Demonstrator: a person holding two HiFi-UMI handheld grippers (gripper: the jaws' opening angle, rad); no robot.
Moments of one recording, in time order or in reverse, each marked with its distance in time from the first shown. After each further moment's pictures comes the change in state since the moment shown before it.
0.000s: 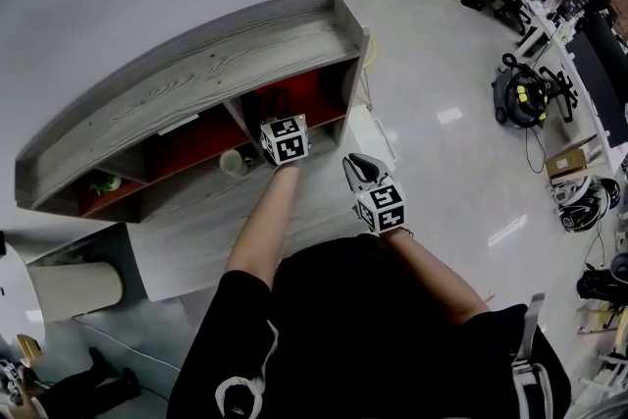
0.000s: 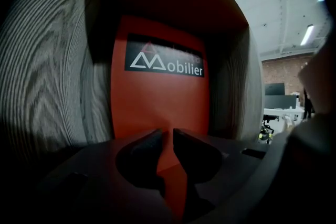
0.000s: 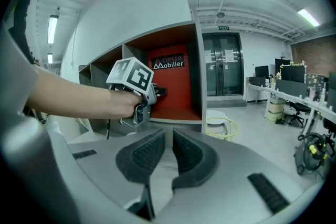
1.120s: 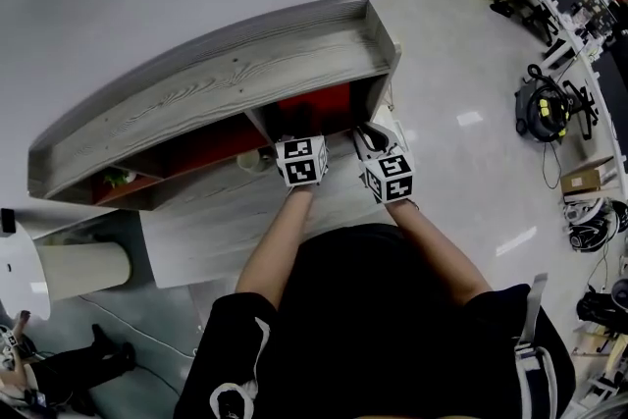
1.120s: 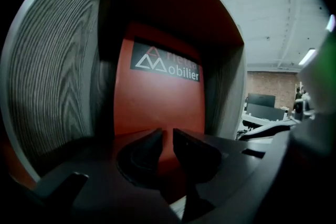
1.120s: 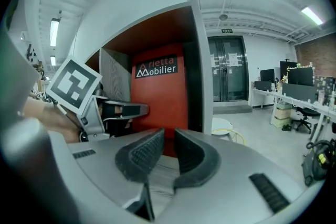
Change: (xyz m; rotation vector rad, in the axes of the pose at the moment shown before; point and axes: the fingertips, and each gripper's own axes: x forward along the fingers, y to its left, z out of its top) left arm -0.029 -0.013 -0.005 -0.121 0.074 -0.110; right arm 0.078 -0.034 0.065 -0.017 -0.061 0.037
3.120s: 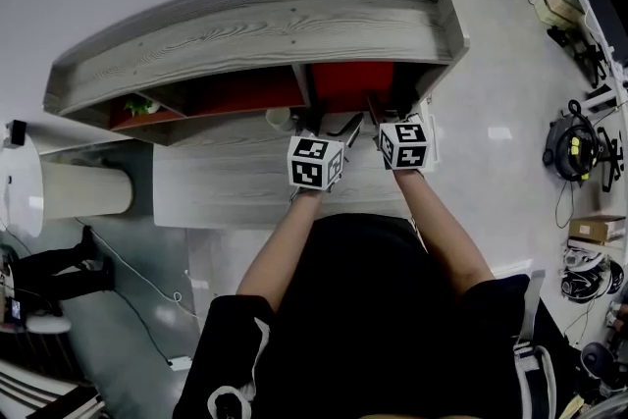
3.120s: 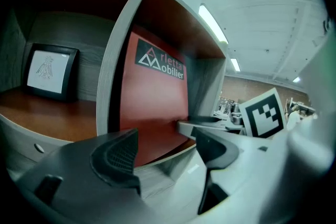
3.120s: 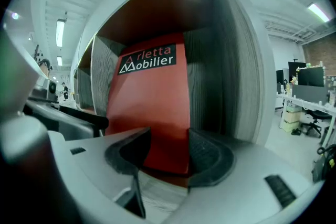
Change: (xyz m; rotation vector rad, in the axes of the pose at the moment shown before) left arm -0.069 -0.008 -0.029 -0.109 0.061 -0.108; right arm 0.064 0.021 0.012 -0.026 -0.026 0.066
